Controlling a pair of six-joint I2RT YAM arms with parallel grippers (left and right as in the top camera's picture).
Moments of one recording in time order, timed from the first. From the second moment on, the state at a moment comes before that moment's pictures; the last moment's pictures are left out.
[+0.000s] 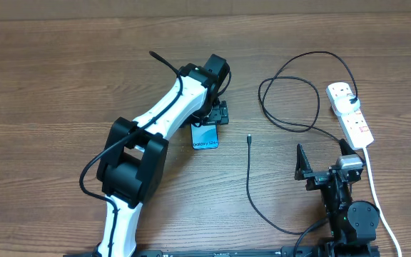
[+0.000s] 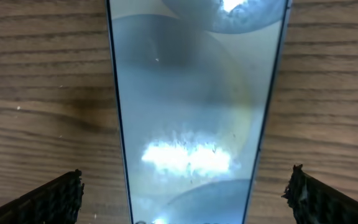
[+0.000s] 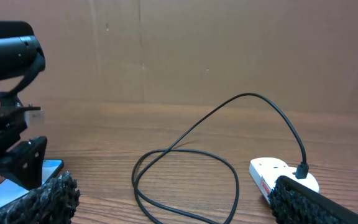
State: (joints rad) left arm -0.52 2.19 1.71 -1.05 -0.03 -0.63; right arm 0.02 0.01 0.02 -0.03 -0.09 -0.01
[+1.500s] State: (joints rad) left arm -0.50 2.25 1.72 -1.04 0.02 -0.63; right arm 0.02 0.01 0.02 -0.03 -0.09 -0.01
